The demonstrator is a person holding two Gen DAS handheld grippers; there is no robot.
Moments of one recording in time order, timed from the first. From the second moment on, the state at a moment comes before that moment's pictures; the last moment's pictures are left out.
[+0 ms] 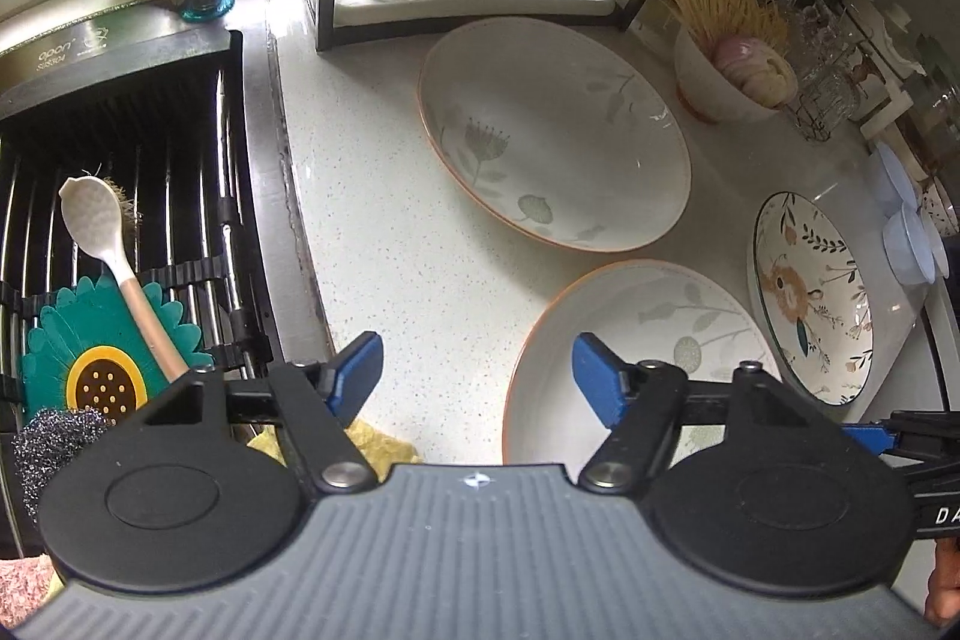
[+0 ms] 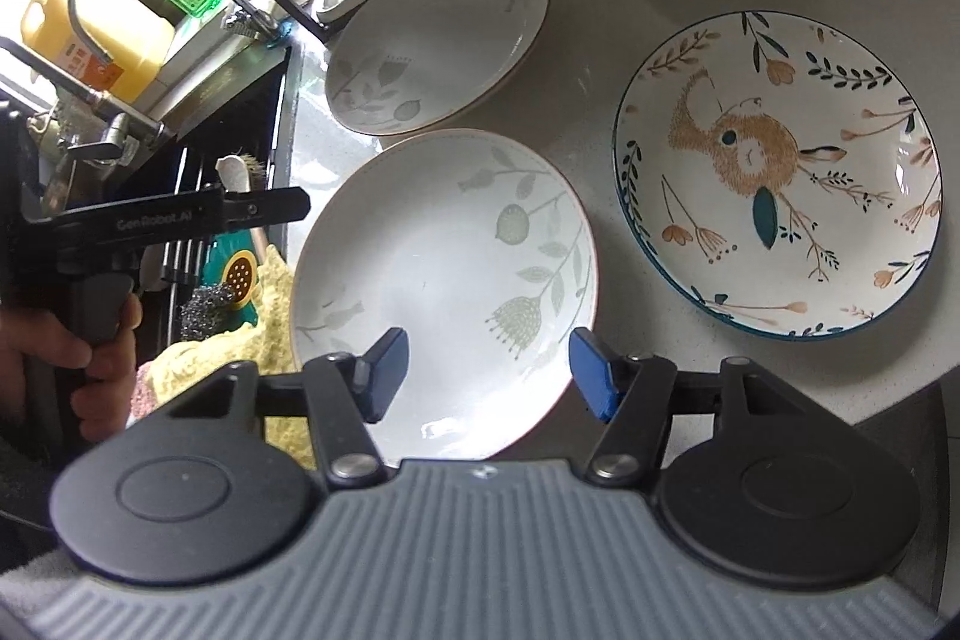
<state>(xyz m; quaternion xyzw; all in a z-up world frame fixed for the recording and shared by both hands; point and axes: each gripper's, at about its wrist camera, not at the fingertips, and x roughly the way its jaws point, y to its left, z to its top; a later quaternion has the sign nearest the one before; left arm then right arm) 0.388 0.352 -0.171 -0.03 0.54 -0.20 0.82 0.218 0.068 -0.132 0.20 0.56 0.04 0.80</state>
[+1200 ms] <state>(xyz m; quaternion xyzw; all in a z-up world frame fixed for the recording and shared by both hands) 0.390 0.320 -0.201 0.00 0.56 -0.23 0.80 0.233 0.055 -0.174 0.24 0.55 -0.02 0.80</state>
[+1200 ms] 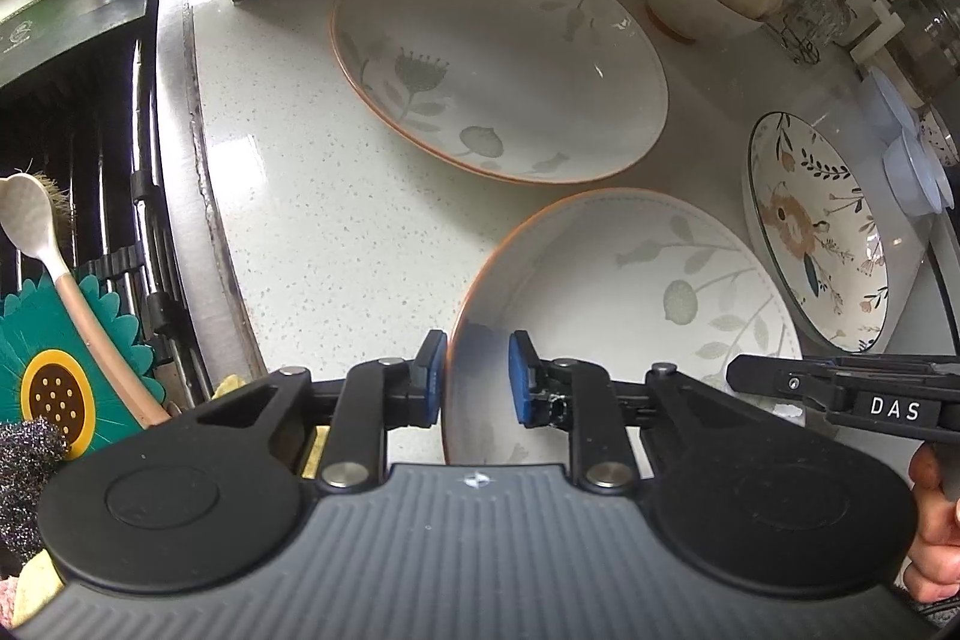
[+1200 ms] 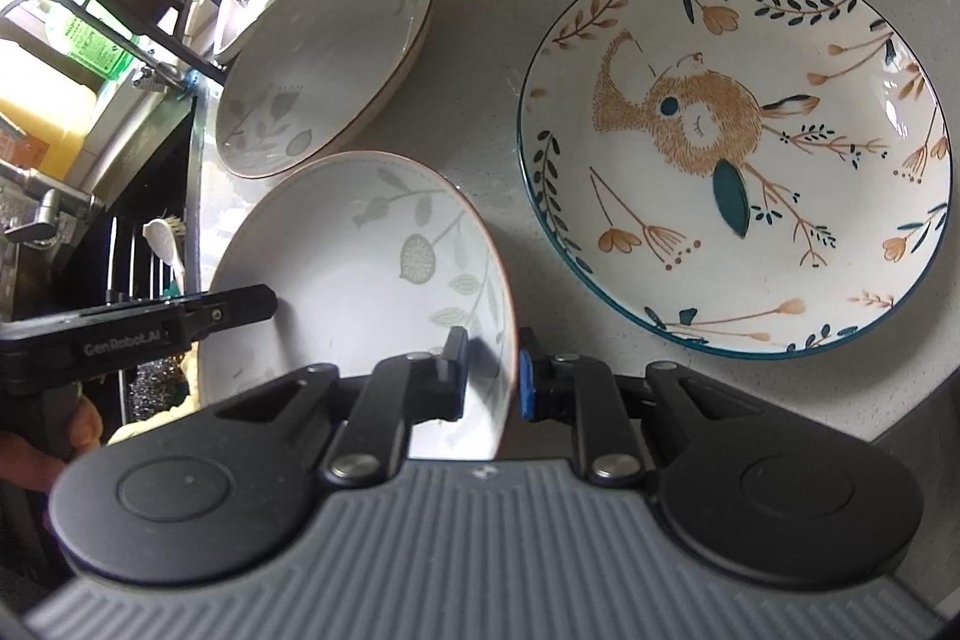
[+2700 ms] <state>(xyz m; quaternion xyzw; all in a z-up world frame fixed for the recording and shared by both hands) 0.354 0.189 -0.113 -0.05 0.50 -0.22 0.84 0.221 -0.094 -0.086 0.19 0.45 0.05 0.87</state>
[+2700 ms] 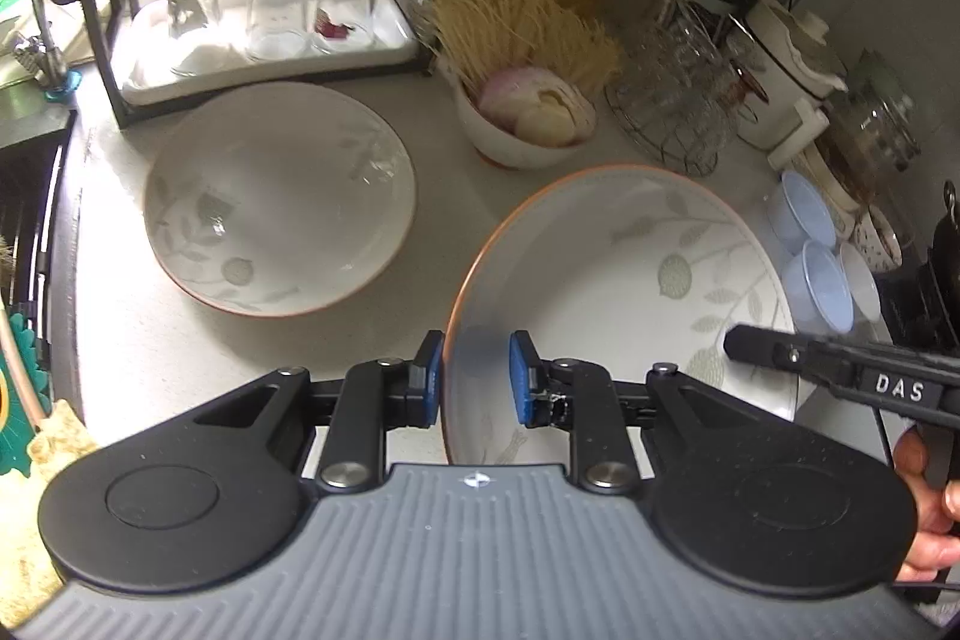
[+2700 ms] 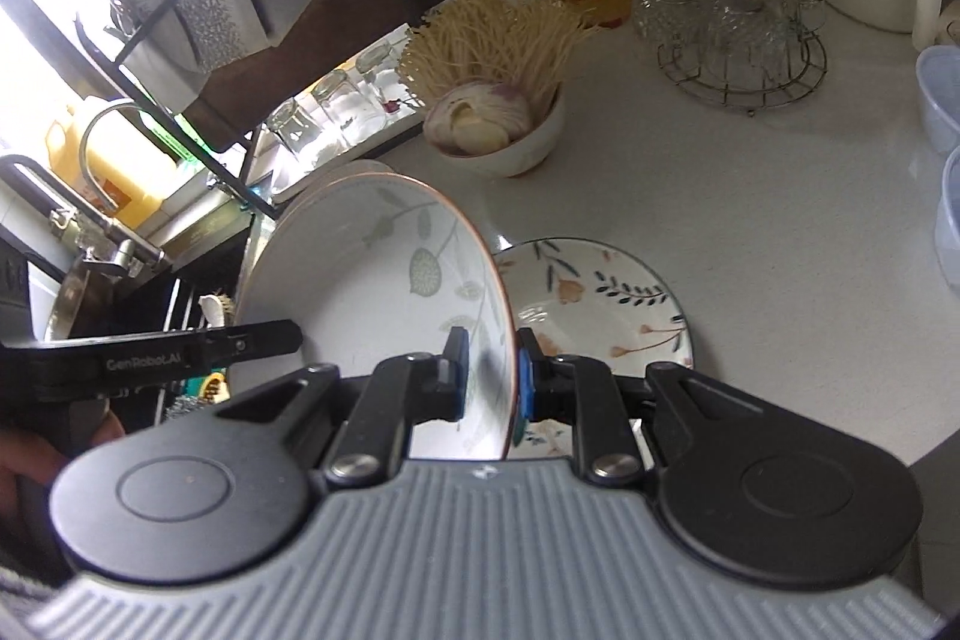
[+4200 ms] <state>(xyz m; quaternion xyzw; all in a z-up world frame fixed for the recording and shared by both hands) 0.407 0.125 -0.189 -0.06 0.60 -0.18 0.77 0.252 -0.142 -0.163 0.18 0.48 0.02 0.86</state>
